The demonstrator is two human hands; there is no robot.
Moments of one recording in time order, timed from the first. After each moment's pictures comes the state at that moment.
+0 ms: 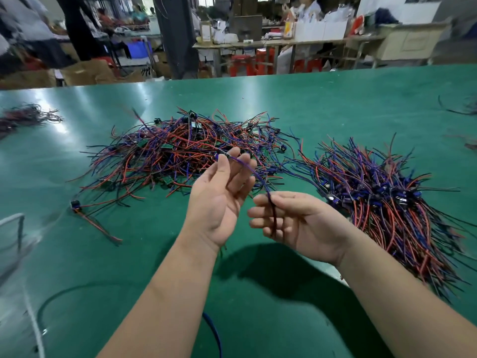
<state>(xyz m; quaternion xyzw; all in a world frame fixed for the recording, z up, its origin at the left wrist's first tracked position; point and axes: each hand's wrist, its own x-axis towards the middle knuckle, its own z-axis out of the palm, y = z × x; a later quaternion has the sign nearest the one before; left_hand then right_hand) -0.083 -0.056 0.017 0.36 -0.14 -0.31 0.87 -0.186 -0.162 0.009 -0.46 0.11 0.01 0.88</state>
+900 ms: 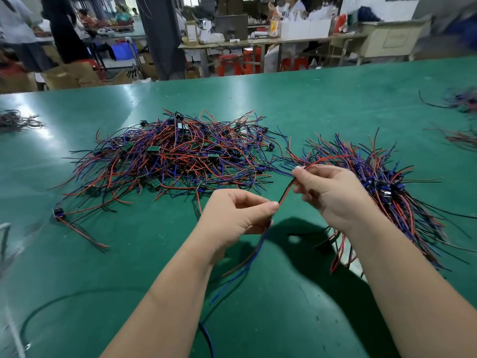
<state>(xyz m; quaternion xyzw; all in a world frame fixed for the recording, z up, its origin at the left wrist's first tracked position) -0.102 -0.060 -0.001 0.64 -0.25 -0.34 0.64 -0.192 -0.211 0.010 -0.57 0.26 -0.28 0.73</state>
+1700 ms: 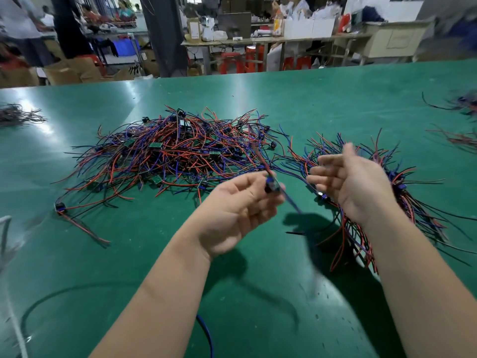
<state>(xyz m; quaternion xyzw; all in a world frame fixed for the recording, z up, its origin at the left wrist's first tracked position) -0.102 -0.055 0.012 0.43 -0.24 -0.48 0.73 -0.201 -0.233 0.017 -0.54 0.33 -0.31 0.71</state>
